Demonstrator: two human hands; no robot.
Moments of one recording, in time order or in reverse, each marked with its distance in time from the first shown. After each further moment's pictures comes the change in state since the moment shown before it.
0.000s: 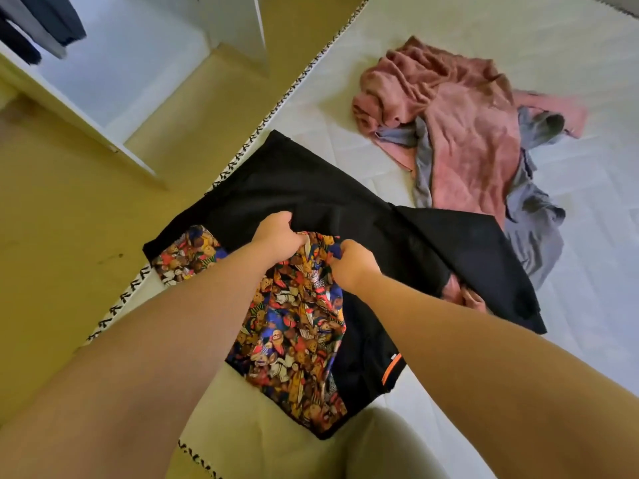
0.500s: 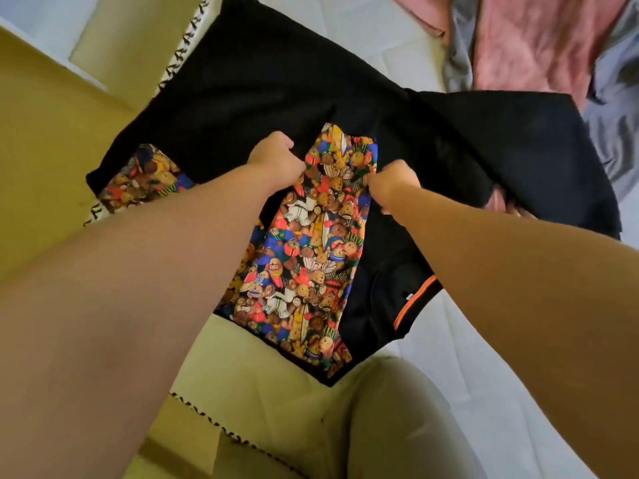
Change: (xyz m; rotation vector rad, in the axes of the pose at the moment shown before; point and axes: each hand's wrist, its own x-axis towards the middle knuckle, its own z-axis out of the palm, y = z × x) left_hand 0.094 -0.037 0.122 0.163 -0.022 -0.118; right_hand 0.108 0.118 0.027 0.164 0.026 0.329
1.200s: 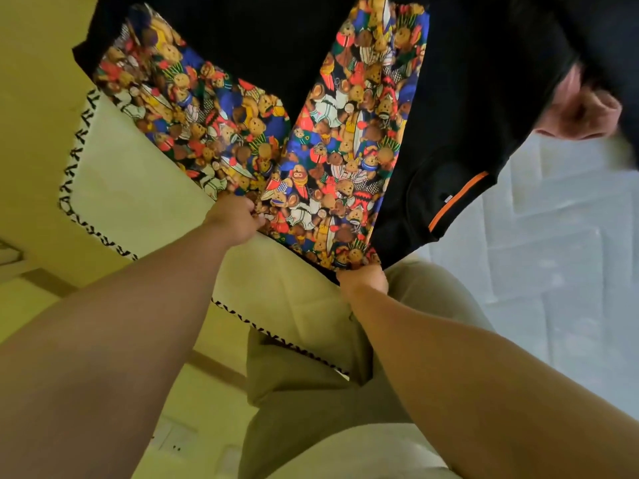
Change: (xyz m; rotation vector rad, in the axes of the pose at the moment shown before) left_hand -0.139 -0.244 0.065 0.281 -0.304 -0.180; right_hand -0.203 0.174 0.215 0.127 -0.191 0.538
